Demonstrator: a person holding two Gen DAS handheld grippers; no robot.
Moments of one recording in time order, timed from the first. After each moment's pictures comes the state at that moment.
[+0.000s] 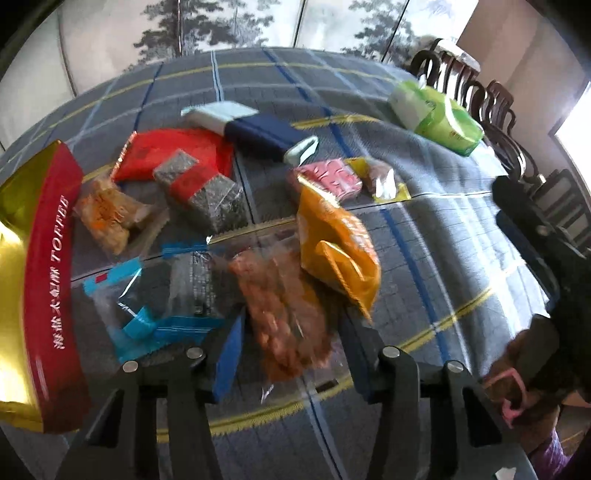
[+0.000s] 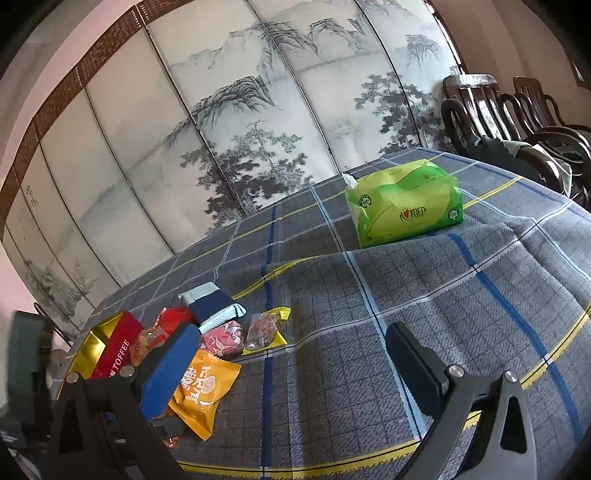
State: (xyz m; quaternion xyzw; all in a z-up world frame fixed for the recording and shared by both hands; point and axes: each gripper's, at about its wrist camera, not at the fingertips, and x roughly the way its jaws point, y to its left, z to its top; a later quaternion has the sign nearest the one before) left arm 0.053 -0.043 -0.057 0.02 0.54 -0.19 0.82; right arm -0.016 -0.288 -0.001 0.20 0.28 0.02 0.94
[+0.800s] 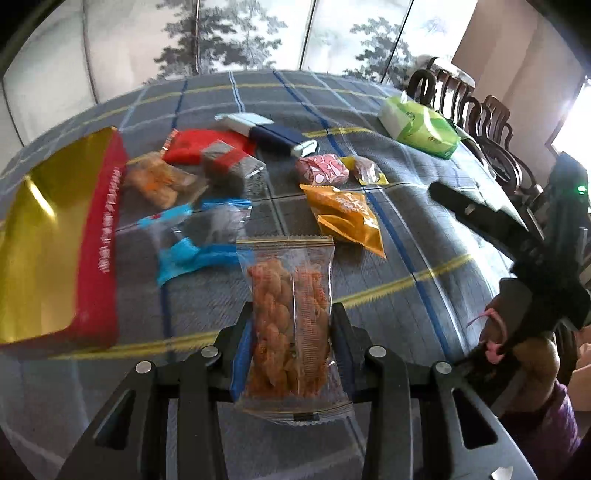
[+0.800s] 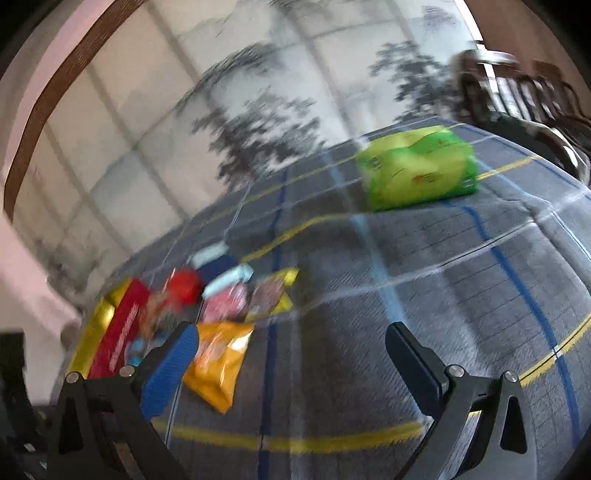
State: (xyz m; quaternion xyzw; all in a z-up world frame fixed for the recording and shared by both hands) left arm -0.021 -0.008 -0.024 0.02 0.50 -0.18 0.85; right arm -0.016 -0.285 -0.010 0.18 0.35 0.08 0.92
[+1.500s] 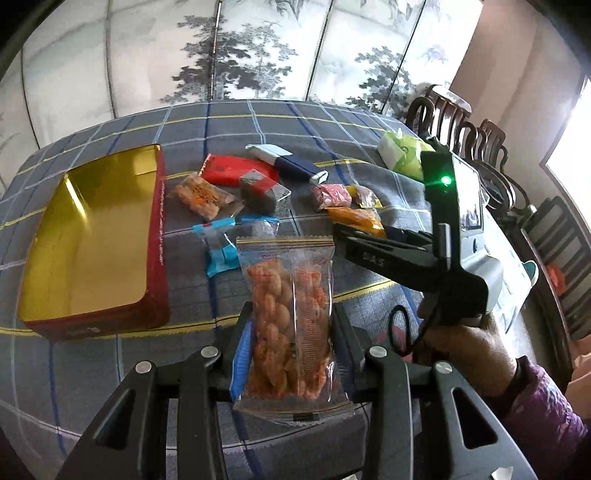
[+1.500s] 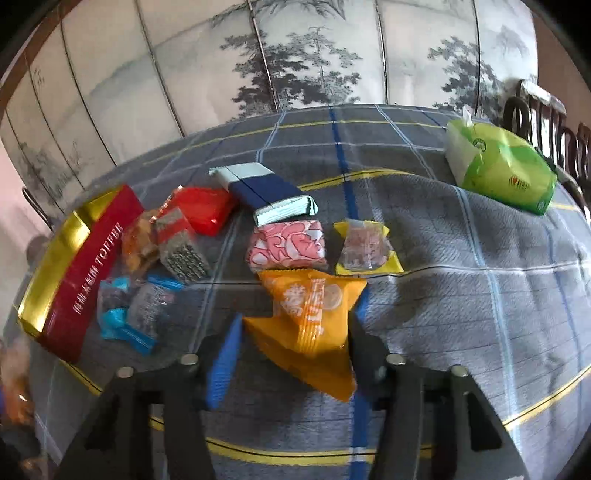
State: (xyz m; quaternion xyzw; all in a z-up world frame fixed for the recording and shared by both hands) left arm -0.047 0.027 0.015 -0.02 0.47 -0.17 0.87; right arm 0.021 -0.187 -0.031 0.04 0.44 0.08 0.89
